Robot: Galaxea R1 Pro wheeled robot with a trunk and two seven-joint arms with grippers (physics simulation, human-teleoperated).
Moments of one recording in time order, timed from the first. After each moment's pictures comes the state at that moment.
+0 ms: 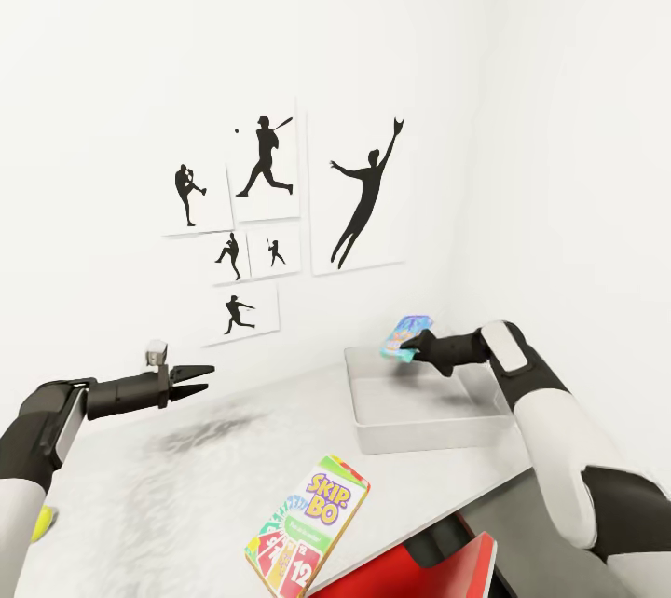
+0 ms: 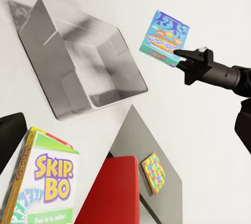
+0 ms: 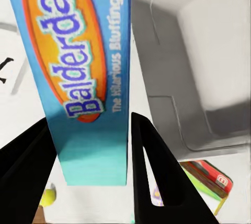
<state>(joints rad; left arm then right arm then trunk) -0.71 0.33 0.26 -0.84 0.07 1.01 -1.35 -1.02 -0.08 -0.13 -0.60 -0.85 1.04 -0.10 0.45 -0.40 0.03</state>
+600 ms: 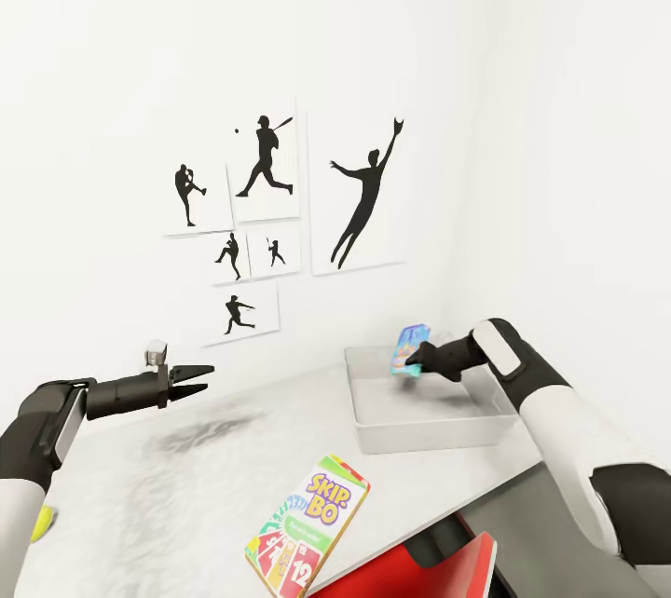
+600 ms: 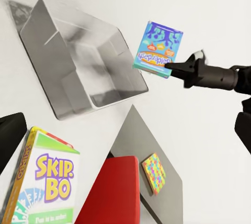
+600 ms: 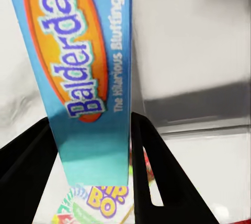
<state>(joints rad) -0.71 0.34 0.26 -0.84 0.07 1.01 -1.35 -1.03 -0.14 0.17 -0.59 -0.85 1.05 -0.10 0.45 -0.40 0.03</state>
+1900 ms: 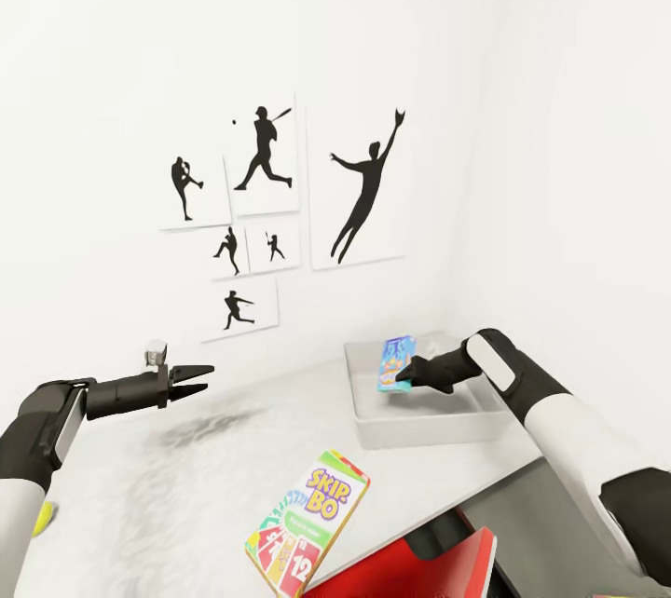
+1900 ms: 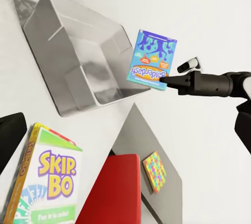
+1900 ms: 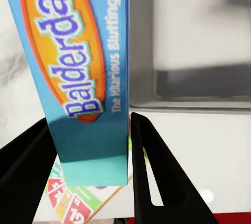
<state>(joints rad) -0.71 0.34 0.26 -0.84 0.07 1.01 -1.35 -1.01 -0.18 0.39 -0.59 -0.88 1.05 0.12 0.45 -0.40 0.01</state>
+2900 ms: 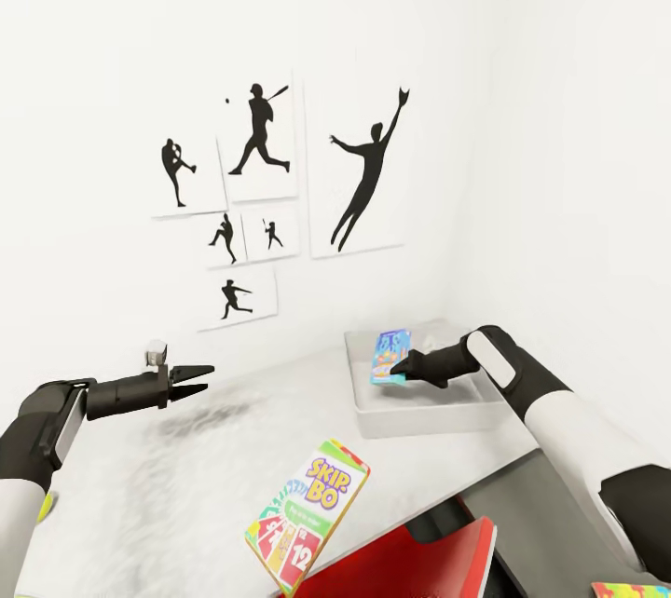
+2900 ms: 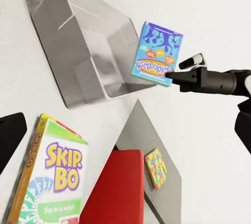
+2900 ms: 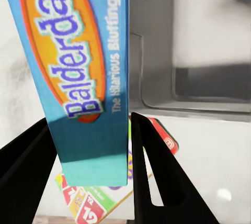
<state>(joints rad) -0.71 0.34 0.26 -0.84 0.07 1.01 -1.35 -1.02 -0.18 0.39 -0.60 -0.88 1.05 0.20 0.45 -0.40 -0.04</state>
